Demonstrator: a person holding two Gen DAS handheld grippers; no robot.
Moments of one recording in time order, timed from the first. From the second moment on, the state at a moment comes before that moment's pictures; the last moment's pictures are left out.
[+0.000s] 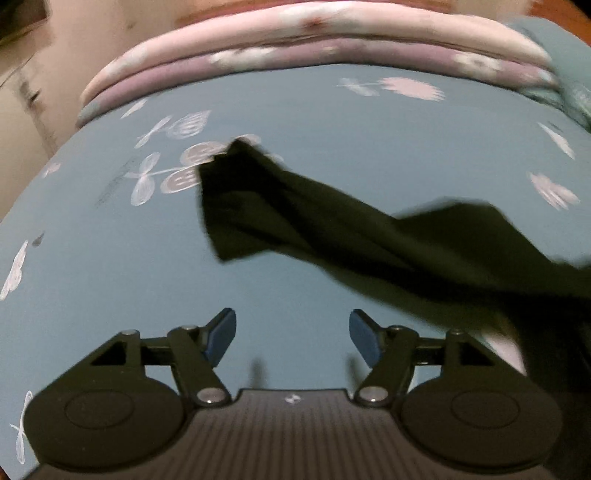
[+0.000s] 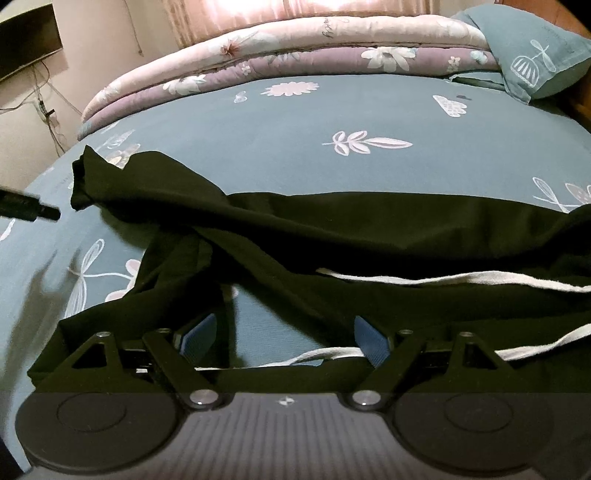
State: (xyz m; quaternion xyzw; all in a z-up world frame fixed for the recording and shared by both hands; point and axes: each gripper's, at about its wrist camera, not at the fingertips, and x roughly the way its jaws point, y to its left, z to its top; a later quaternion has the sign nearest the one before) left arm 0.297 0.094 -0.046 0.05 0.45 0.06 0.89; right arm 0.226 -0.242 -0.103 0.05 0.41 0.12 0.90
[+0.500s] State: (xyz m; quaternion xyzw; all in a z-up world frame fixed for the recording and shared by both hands) left arm 0.229 -0.007 -0.067 0.02 0.43 -0.06 0.90; right arm 0.216 -0.253 -0.096 0.07 0.39 0.11 0.91
